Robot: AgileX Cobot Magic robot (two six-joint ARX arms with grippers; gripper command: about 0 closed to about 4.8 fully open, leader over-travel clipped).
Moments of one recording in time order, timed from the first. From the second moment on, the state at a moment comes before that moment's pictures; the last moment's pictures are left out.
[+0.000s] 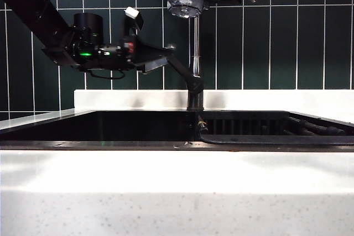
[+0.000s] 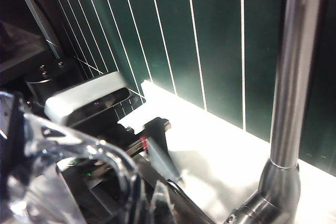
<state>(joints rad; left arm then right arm) -0.19 2.38 1.91 0.53 1.38 -0.04 0.30 1.75 1.55 0.05 -0.55 0.08</state>
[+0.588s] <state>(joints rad) -0.20 2.38 1.91 0.47 1.14 0.01 0.30 1.75 1.55 0.05 -0.55 0.07</state>
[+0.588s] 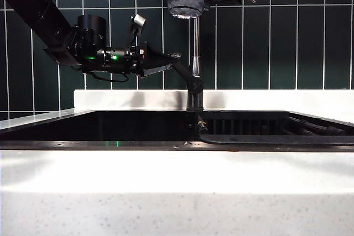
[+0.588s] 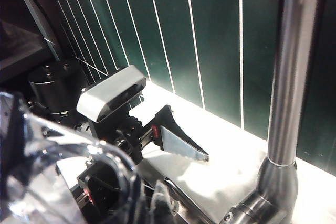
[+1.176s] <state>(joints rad) -0.20 2.38 1.91 0.47 1.14 0.01 0.30 1.75 1.55 0.04 -0.55 0.07</state>
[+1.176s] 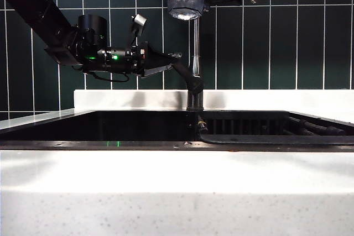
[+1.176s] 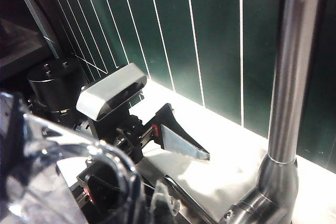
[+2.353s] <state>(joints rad) -0.24 2.37 1.91 0.45 0.85 0.03 0.30 1.75 1.55 0.04 -0.55 0.06</state>
